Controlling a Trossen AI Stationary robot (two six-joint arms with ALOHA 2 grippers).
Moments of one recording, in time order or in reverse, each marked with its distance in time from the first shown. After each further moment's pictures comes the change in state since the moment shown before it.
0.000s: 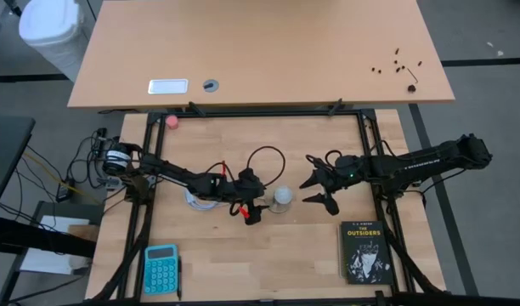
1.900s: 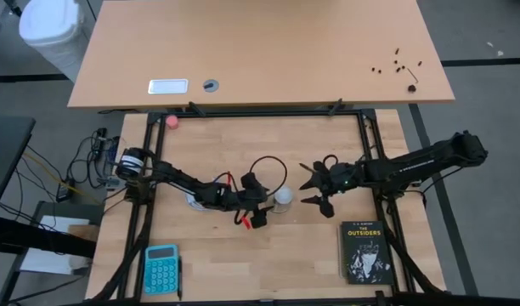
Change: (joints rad) left arm -0.052 0.129 -0.001 0.167 -0.183 0.007; right arm 0.050 0.084 -0.020 0.008 0.129 0.039
